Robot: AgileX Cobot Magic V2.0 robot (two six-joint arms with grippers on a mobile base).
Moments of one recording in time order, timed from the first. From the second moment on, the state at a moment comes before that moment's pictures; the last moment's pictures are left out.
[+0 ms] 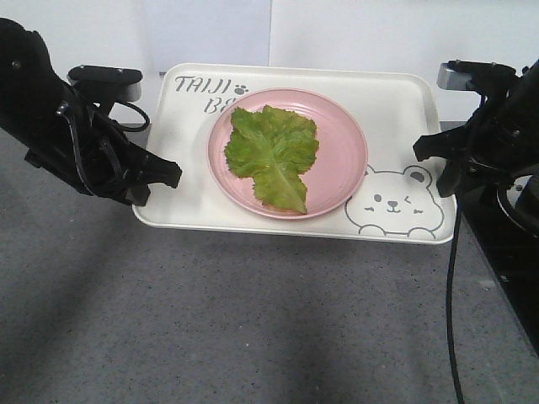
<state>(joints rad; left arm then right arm) -0.37 1.61 -1.50 -0.07 1.11 -0.10 0.05 1.70 -1.59 0.22 1.25 -0.15</state>
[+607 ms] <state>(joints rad) -0.37 1.61 -1.50 -0.07 1.11 -0.10 0.05 1.70 -1.59 0.22 1.25 -0.15</state>
